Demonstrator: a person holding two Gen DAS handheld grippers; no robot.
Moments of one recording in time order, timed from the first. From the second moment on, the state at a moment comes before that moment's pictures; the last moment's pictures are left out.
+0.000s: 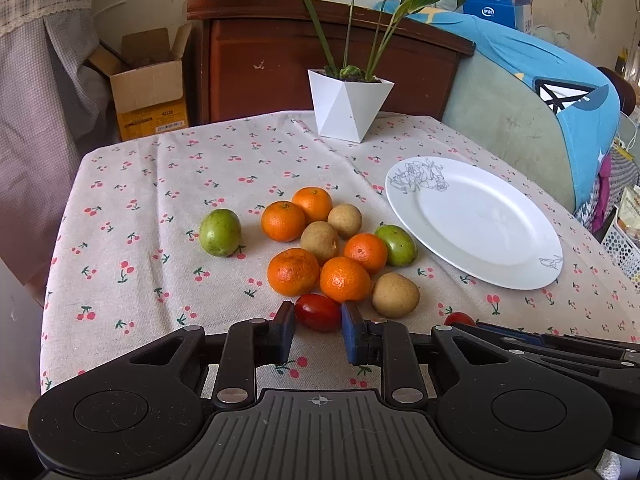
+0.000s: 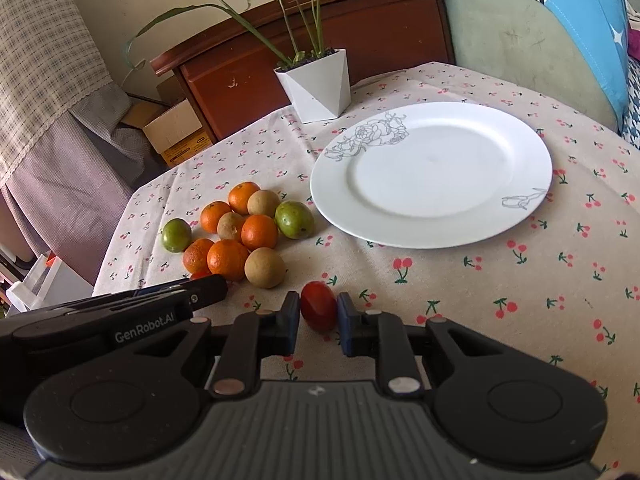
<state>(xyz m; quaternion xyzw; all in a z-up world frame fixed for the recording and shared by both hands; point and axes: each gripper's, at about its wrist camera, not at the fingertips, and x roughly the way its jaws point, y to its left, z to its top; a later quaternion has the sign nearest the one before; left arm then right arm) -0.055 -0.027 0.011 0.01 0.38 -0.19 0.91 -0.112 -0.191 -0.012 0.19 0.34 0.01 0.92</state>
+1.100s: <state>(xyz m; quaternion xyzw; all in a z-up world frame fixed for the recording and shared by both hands) -0.022 -0.104 0.023 -0.01 0.35 -0.27 0.90 -0.102 -0.264 -0.015 0.30 0.28 -0.08 0.91</state>
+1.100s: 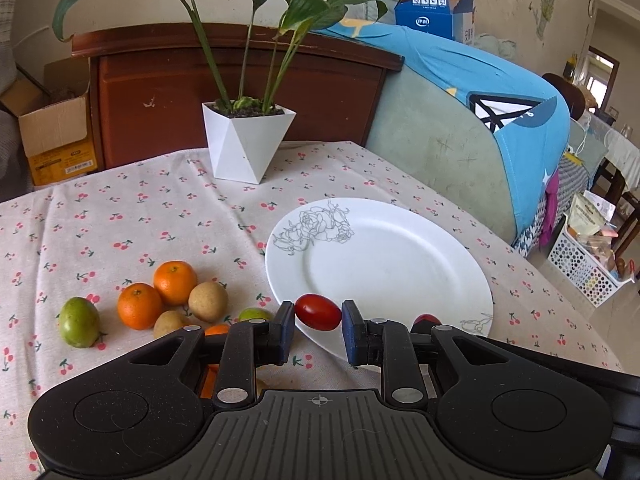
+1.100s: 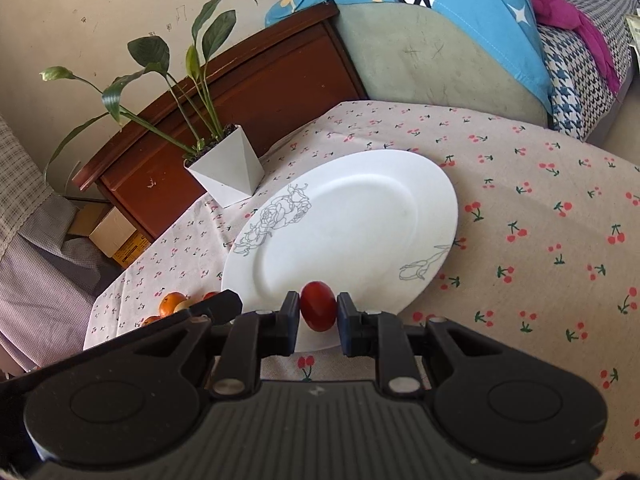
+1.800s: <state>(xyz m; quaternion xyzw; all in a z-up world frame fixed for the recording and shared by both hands) -0.025 -0.078 0.041 -0.01 0.35 -0.23 0.91 -0.101 -0.254 -0.007 0.30 0.28 -0.06 0.91</state>
